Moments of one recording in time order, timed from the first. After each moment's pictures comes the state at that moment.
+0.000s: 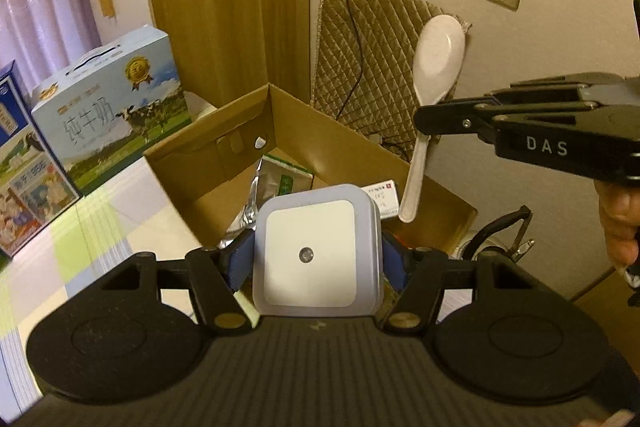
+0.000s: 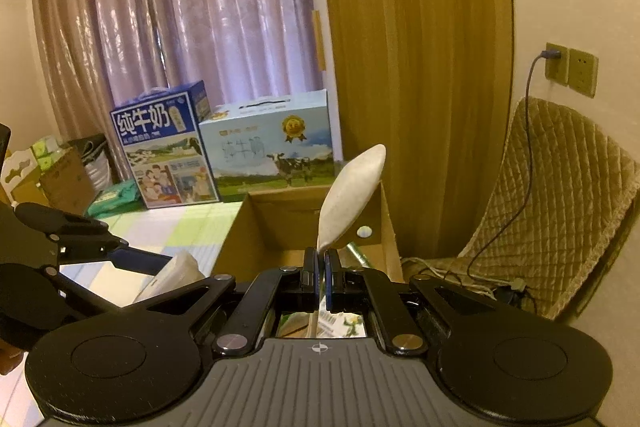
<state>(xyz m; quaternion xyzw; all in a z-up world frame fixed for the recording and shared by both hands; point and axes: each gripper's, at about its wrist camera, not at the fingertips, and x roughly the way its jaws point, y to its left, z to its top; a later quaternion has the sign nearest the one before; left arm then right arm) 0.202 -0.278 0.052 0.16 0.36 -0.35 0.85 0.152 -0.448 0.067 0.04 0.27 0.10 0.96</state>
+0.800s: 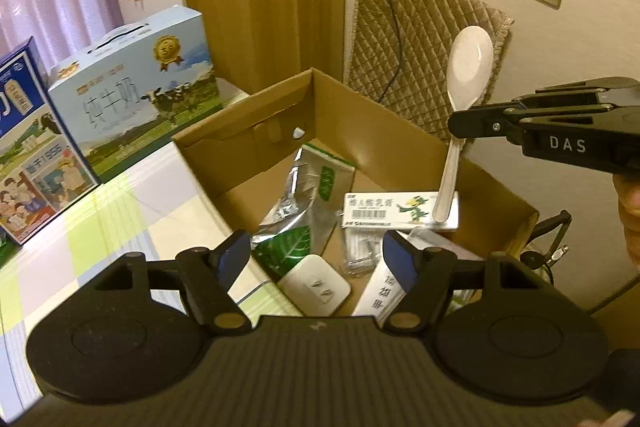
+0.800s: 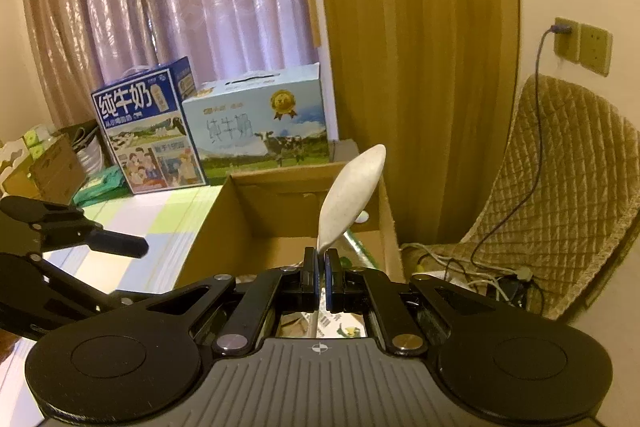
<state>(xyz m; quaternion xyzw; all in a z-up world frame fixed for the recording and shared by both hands) 0.230 -0.263 0.026 0.15 0.36 -0.31 0.86 0.191 -0.453 0.036 0.04 0.30 0.10 0.95</state>
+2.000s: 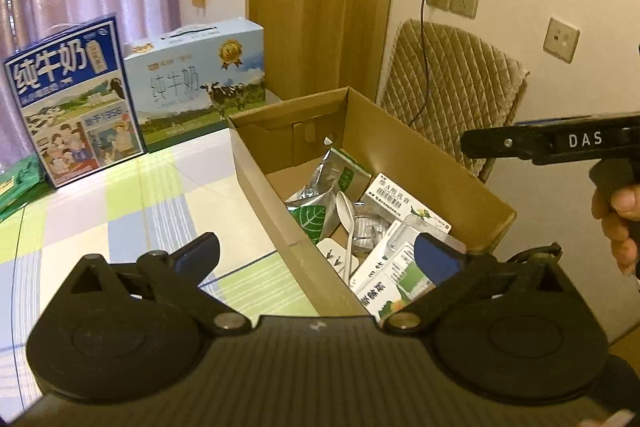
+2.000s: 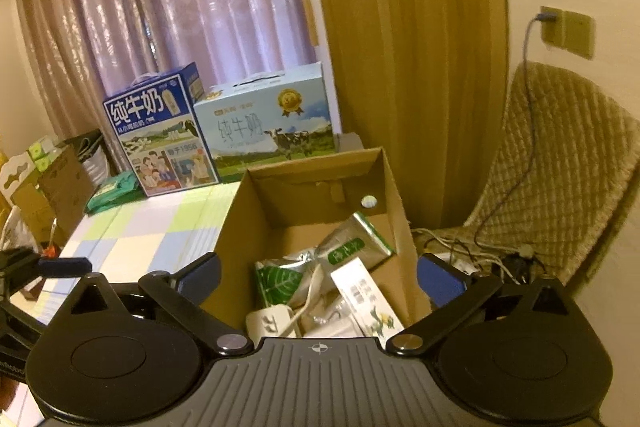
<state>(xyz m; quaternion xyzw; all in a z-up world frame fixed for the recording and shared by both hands) 0.153 -0.201 0.040 0.07 0.33 -0.26 0.91 0.144 -0.442 0.054 0.07 0.31 0.09 0.94</state>
